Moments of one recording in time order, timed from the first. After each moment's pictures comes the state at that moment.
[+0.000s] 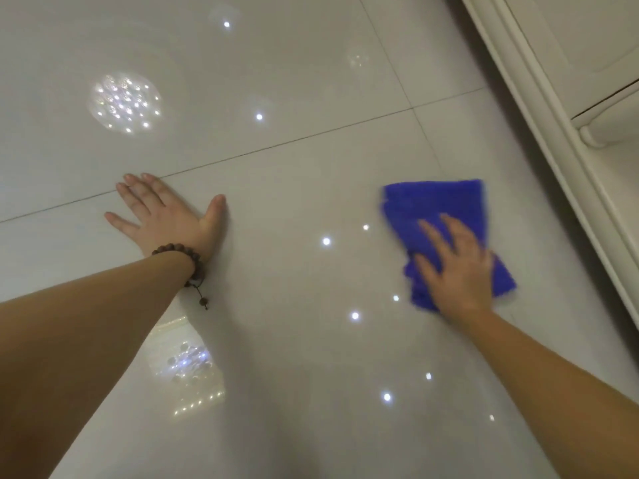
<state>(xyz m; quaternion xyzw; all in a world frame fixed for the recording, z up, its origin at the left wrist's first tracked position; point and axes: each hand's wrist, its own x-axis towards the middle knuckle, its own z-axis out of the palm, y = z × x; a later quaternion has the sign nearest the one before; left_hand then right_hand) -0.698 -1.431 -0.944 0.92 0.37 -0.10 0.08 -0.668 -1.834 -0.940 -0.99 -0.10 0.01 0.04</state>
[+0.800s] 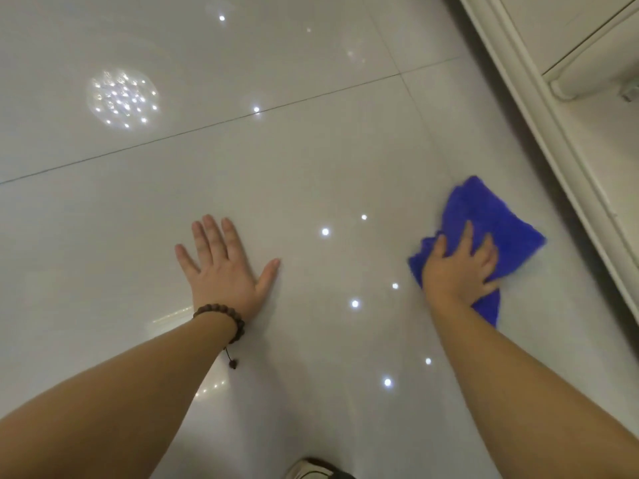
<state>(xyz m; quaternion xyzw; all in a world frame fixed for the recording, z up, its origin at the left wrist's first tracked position) -0.832 -1.523 -0.943 0.97 0.21 -0.13 0.06 -0.743 -1.825 -0.931 -0.95 0.30 0.00 0.10</state>
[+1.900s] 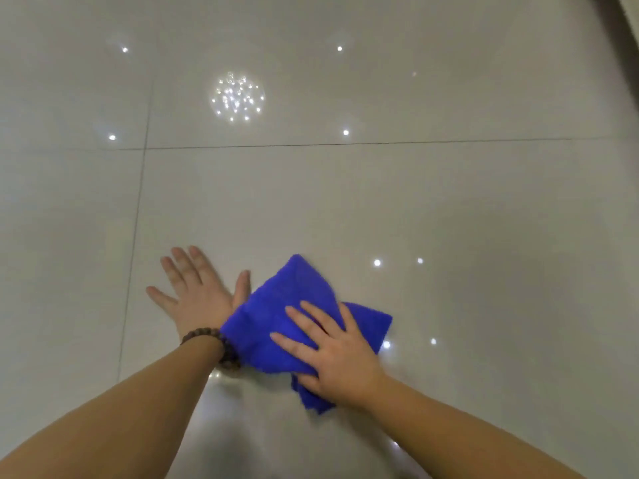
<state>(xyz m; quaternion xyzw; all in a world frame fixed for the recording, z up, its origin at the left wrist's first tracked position) -0.978 -1.353 -0.944 0.86 0.49 -0.12 0.08 -0.911 -1.572 -0.934 -0.79 -0.60 0.06 0.03</state>
